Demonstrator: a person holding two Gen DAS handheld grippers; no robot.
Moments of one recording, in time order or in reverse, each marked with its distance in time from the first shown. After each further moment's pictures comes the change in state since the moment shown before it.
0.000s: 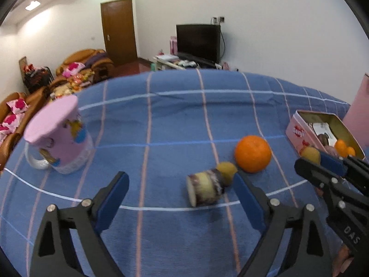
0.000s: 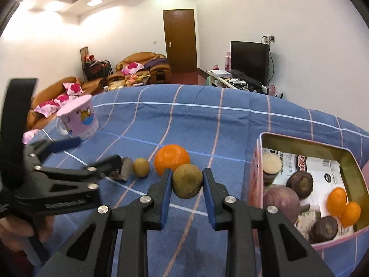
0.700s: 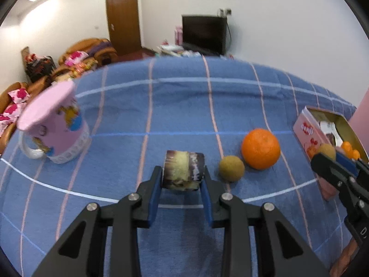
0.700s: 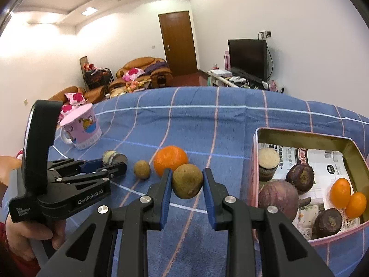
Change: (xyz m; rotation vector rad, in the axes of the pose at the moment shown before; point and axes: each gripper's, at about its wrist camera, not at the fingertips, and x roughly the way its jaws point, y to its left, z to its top) left arm -0.006 -0.003 -0.006 -0.040 0.018 0.028; right arm -0.001 -0.011 0.003 0.059 -0.020 0.033
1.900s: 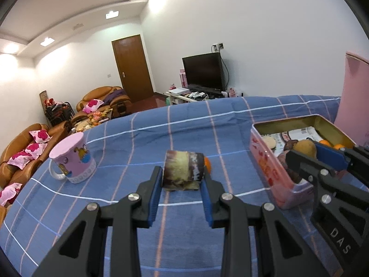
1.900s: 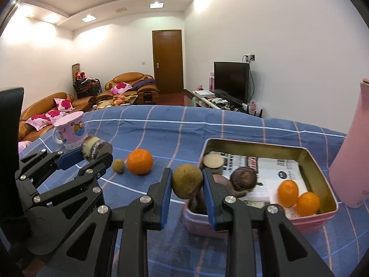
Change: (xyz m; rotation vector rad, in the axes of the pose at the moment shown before) left arm -0.064 -0.101 -0.025 0.112 -0.263 0.133; right arm -0.064 -0.031 -0.022 -0.057 -0.125 -0.121
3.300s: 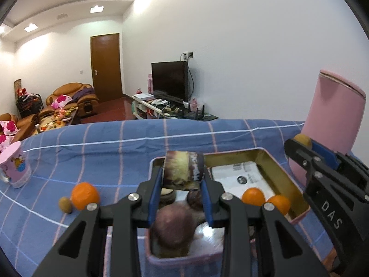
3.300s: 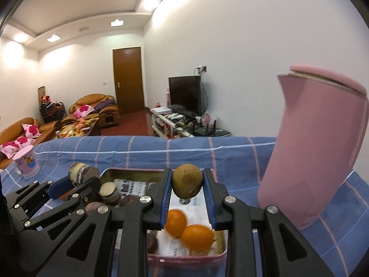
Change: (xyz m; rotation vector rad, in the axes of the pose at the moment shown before) left arm 0.019 -0.118 0.051 -0.084 -0.029 -0.230; right arm -0.025 -0.134 0.015 0.110 -0.112 -0.235
